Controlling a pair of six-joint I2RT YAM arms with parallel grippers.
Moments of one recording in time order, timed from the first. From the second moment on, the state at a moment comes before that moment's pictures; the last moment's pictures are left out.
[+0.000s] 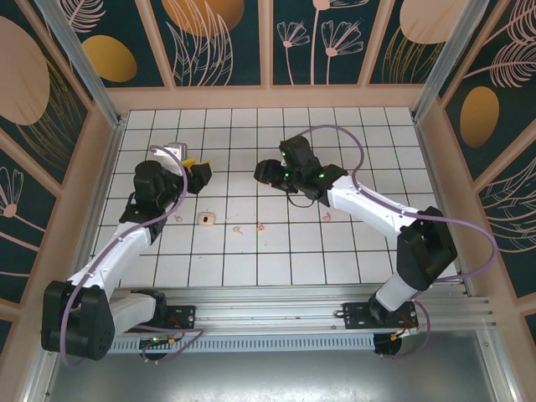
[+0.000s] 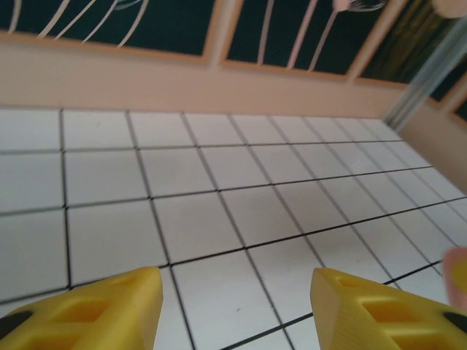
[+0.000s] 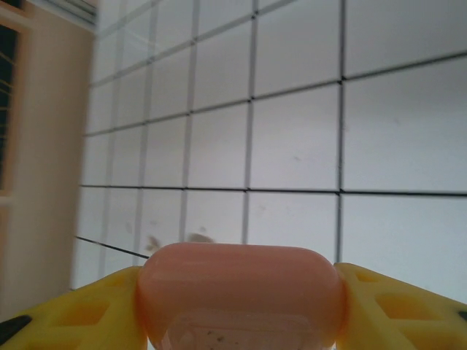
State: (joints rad) left arm -0.20 1.14 0.65 0.25 0.34 -0.24; right arm 0.72 1.59 1.24 -0.29 -0.13 0.86
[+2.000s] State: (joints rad) left arm -0.41 1.23 0.57 0.86 0.52 -0.14; right arm 0.79 1.48 1.05 0.38 -0.29 1.07
